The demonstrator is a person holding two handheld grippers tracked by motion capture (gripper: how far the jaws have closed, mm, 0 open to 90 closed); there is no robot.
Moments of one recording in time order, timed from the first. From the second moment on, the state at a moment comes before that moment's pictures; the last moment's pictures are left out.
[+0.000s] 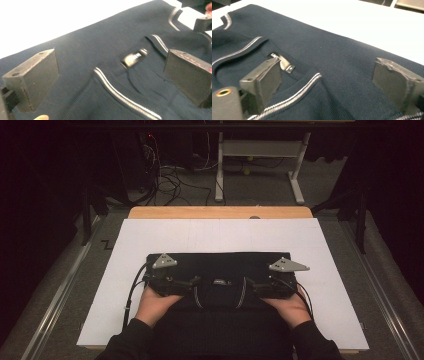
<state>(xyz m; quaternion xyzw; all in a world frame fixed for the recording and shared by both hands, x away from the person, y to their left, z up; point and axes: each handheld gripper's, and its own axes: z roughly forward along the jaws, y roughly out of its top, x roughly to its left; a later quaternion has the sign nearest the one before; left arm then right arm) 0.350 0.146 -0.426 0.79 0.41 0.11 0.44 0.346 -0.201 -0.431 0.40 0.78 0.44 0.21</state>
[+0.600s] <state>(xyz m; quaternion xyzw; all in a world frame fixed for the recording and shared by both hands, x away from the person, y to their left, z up) 0.377 0.135 -0.469 0.83 0.43 0.06 0.34 0.365 -0.178 -0.465 0.42 0.83 0.35 0.15</state>
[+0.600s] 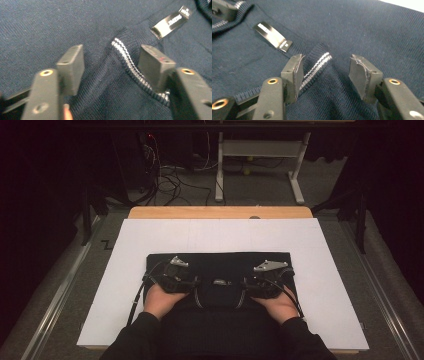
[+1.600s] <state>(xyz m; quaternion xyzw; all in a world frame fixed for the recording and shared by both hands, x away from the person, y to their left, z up) 0.313 0.158 -0.451 0.80 0.40 0.09 0.45 0.315 -0.191 -0.453 0.35 0.80 0.44 0.19</state>
